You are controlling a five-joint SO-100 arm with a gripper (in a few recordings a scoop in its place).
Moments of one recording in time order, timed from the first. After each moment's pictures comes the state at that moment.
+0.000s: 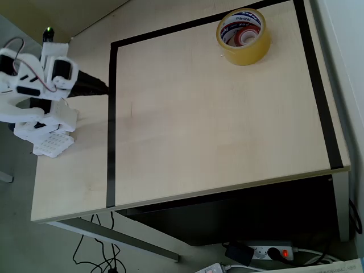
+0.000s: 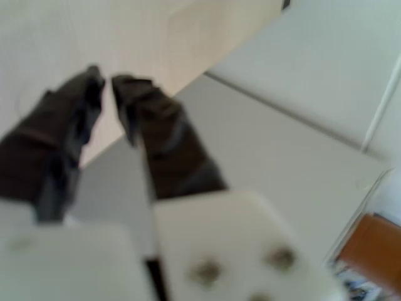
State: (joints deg) arm 2.2 170.2 148.1 63.5 0.2
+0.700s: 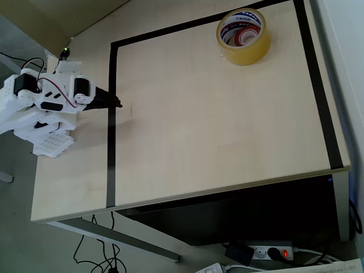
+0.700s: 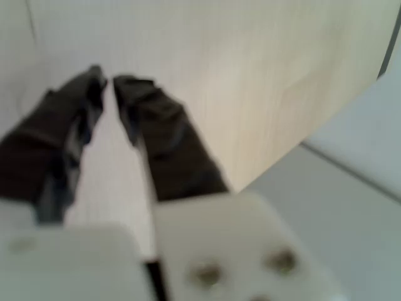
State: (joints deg) arm -5.6 191.2 175.5 63.2 3.3
